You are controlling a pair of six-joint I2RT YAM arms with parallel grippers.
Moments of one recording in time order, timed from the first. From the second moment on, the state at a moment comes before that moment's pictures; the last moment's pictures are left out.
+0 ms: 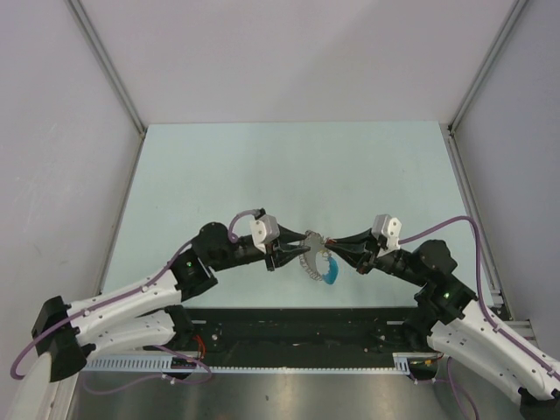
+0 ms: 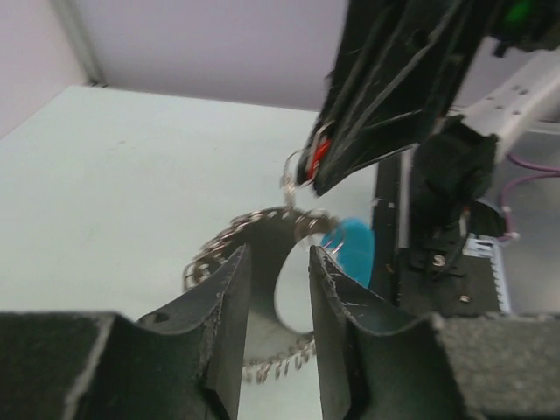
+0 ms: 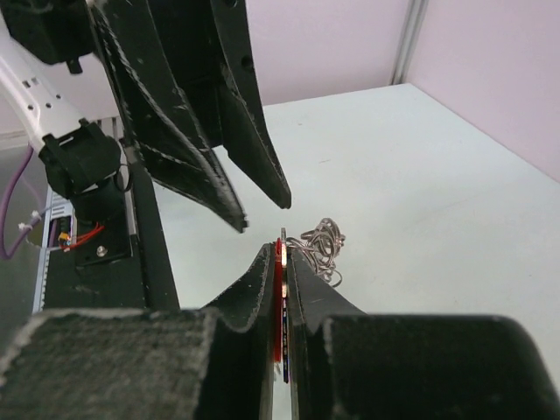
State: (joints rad) left arm -0.97 0.91 0.59 0.36 0.32 0.00; right arm 0.76 0.49 0.48 0.16 -0.41 0.02
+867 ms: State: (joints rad) left arm -0.97 1.07 0.77 0.22 0.49 0.05; right arm 0.78 0.50 0.48 0.18 -0.54 -0.07
